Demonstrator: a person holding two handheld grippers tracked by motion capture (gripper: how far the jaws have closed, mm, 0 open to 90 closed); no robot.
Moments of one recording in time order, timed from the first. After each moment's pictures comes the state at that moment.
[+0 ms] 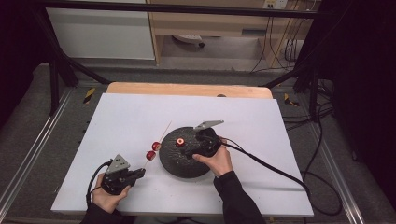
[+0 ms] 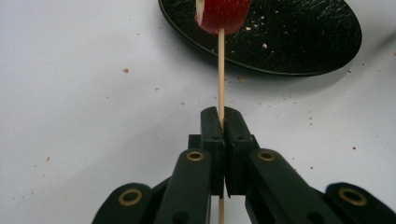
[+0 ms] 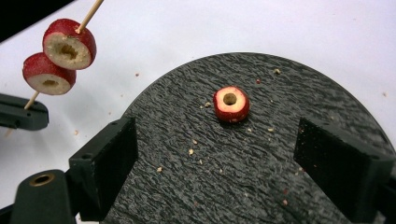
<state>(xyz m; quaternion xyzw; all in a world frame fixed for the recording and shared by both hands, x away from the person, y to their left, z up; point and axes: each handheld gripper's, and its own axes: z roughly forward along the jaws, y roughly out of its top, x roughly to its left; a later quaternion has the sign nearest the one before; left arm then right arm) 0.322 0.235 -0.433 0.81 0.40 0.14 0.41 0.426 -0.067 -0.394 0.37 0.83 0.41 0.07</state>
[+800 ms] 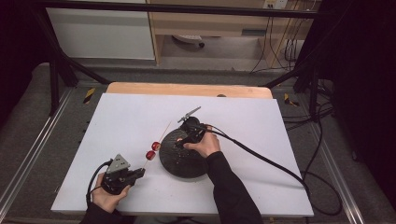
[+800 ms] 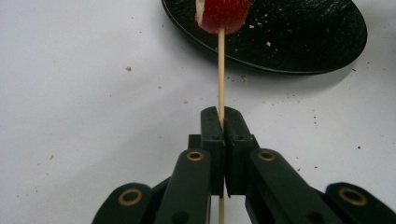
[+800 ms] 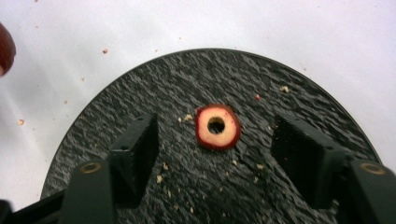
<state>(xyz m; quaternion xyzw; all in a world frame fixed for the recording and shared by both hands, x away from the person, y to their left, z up) 0.322 0.235 -0.434 0.81 0.40 0.14 0.40 0.477 -0.027 -0.398 0.33 0.89 0.30 0.06</state>
